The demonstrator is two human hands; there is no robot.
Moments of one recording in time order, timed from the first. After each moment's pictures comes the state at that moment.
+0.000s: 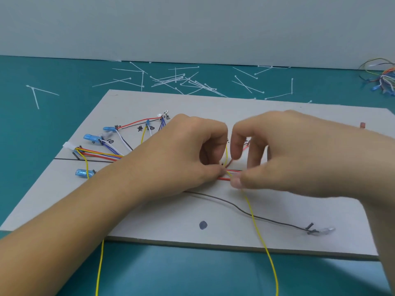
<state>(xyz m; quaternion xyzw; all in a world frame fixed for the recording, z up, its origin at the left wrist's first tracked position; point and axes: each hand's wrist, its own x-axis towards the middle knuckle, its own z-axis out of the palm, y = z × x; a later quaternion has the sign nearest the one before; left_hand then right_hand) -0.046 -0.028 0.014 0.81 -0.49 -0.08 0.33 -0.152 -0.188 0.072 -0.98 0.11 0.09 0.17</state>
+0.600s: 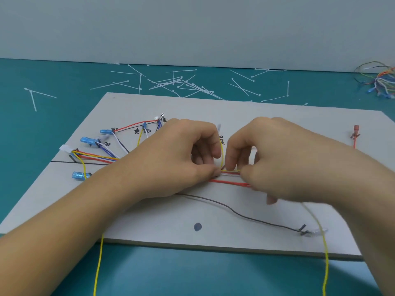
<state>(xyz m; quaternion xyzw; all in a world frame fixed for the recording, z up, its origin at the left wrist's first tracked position) -0.042 -0.029 0.007 0.80 -0.45 -0.13 0.38 -0.153 -0.186 0.064 -0.96 0.14 0.09 0.22</state>
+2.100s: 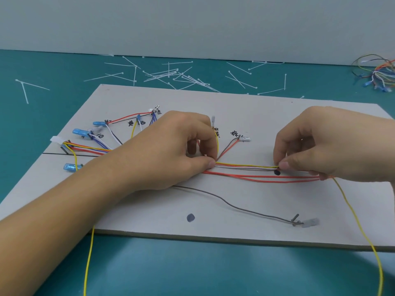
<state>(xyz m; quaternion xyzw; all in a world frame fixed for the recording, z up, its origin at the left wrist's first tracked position) -0.041 -0.029 0.009 0.79 -0.52 -0.09 0.31 -0.174 -0.261 0.062 -0.97 0.13 0.12 0.16</state>
